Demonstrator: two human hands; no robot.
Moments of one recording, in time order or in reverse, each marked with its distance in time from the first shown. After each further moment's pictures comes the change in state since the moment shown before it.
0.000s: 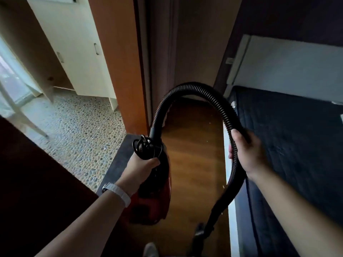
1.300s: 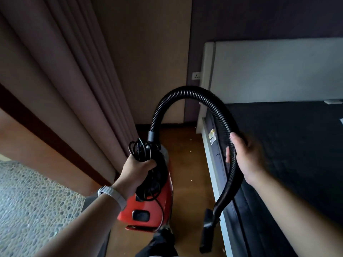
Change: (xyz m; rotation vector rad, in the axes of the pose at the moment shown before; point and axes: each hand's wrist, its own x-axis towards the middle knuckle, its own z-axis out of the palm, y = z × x) left_hand 0.530 0.219 0.295 0.132 -0.065 -0.047; right_hand 0.560 0.133 -0.078 0.053 0.209 0.115
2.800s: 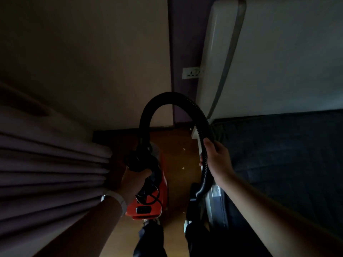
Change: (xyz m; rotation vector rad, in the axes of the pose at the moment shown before) left_hand 0.561 0.069 0.273 0.071 -0.092 -0.414; right_hand 0.576 0.224 0.148 0.159 -0.136 0.624
